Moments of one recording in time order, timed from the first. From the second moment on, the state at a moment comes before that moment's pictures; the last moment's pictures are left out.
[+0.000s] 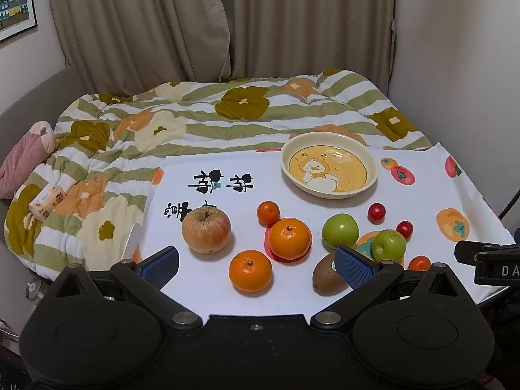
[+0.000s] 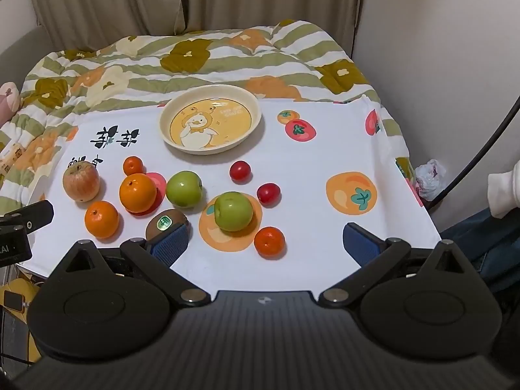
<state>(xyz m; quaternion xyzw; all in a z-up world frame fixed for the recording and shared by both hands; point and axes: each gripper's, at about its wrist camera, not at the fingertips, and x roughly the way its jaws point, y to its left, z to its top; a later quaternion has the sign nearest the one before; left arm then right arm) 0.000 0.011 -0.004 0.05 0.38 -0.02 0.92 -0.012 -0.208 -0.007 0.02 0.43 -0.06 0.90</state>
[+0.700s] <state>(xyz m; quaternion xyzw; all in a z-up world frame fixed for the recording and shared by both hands) 0.001 0.010 -0.005 0.05 0.38 -0.02 0.92 -0.012 -0.205 -0.006 0.02 0.43 -0.05 0.90</state>
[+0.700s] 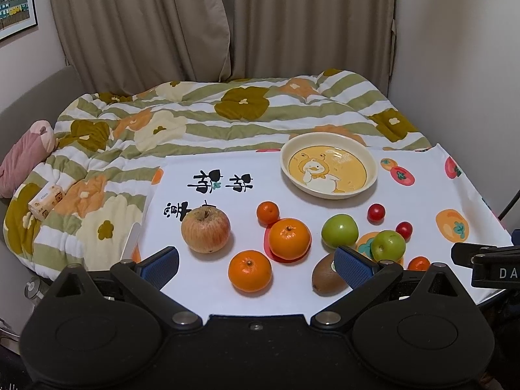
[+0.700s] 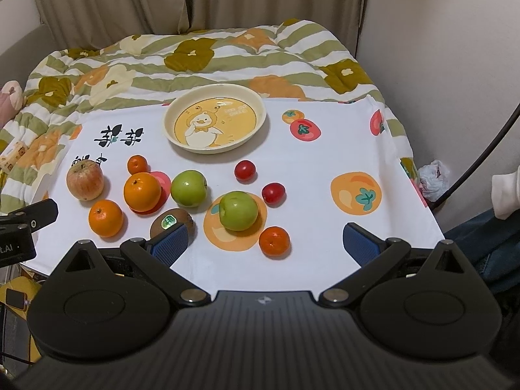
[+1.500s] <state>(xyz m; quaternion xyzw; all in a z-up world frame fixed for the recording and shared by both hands) 0.001 0.012 -0.004 0.05 0.38 -0.02 0.92 -0.011 -0.204 -0.006 0.02 0.43 -0.05 0.90</state>
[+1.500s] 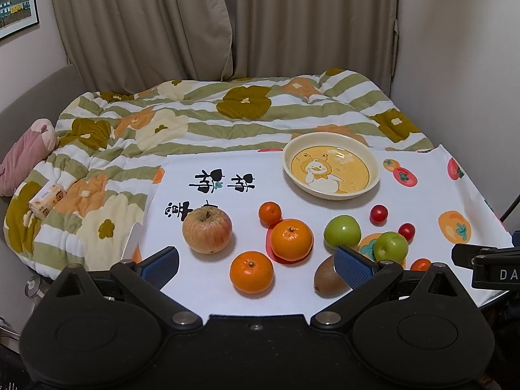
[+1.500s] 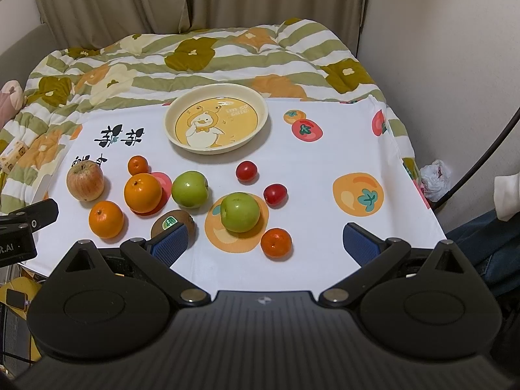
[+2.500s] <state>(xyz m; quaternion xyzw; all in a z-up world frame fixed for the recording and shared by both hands) 0.002 0.014 -0.003 0.05 0.38 -0.03 0.92 -0.010 -0.203 -0.005 0.02 0.43 -0.05 0.90</state>
